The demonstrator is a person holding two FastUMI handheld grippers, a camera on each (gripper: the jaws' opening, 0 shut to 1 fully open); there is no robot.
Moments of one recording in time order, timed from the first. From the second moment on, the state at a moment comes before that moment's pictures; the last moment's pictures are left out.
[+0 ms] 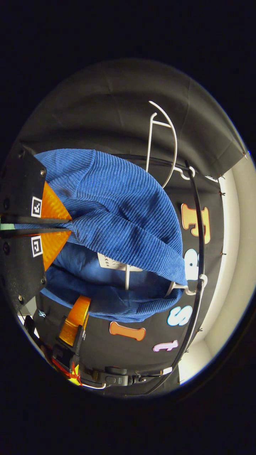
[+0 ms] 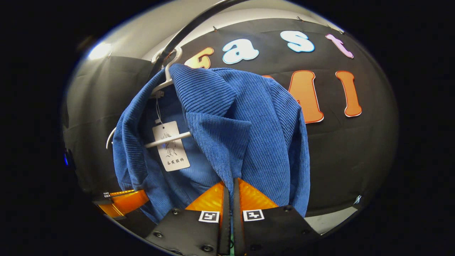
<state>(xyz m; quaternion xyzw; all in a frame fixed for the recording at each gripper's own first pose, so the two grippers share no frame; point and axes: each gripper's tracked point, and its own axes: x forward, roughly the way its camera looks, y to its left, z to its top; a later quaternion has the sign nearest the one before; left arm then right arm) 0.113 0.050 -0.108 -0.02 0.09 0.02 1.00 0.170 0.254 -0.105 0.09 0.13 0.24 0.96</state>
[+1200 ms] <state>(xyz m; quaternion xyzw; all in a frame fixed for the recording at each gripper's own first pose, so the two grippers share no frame) 0.074 0.167 0.076 0.02 -0.06 0.11 0.99 0.202 0.175 0.019 0.40 0.10 0.32 0.85</state>
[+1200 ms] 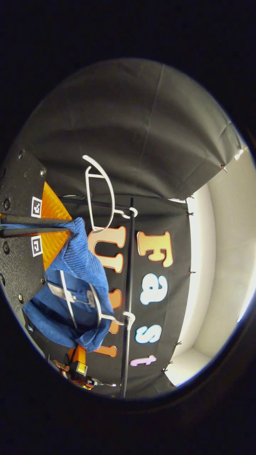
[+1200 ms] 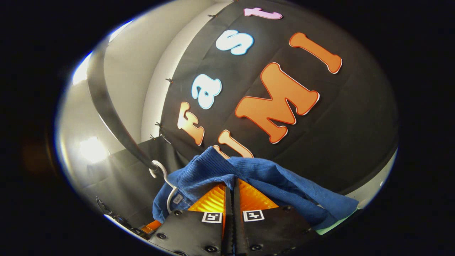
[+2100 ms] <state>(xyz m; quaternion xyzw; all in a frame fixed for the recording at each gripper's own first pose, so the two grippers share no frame) 0.147 0.219 0.092 0.05 -0.07 0.06 0.99 0.245 0.145 0.021 0.42 0.07 0.27 0.87</state>
